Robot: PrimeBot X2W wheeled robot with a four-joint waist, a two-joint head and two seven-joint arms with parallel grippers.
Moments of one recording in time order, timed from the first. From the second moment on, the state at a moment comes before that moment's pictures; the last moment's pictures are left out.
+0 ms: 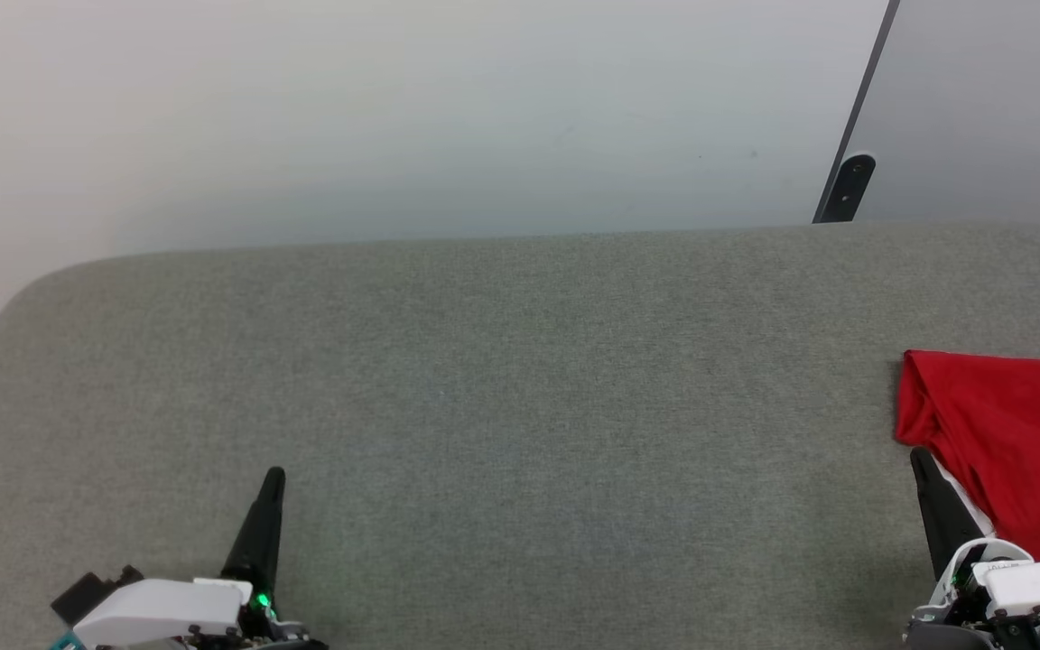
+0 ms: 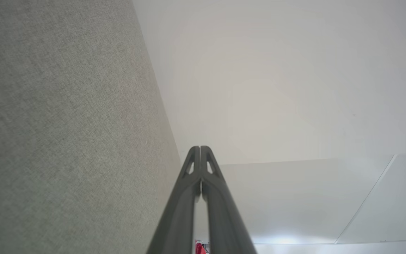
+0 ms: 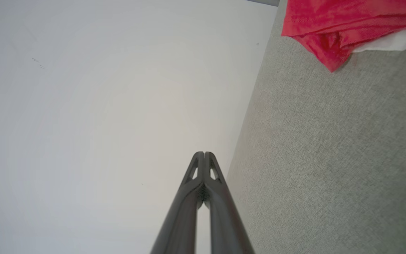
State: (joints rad) left arm -0.06 0.09 0.06 0.22 -1.53 -0.11 0.06; right arm -0.08 -0.06 -0.11 0.22 1.50 0.13 0.12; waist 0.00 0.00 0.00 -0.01
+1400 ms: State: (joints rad) left arm -0.10 0.07 0.09 0.25 -1.64 -0.13 0.09; right arm -0.11 -0.05 -0.11 0.25 1.61 0.13 0.11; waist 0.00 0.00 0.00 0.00
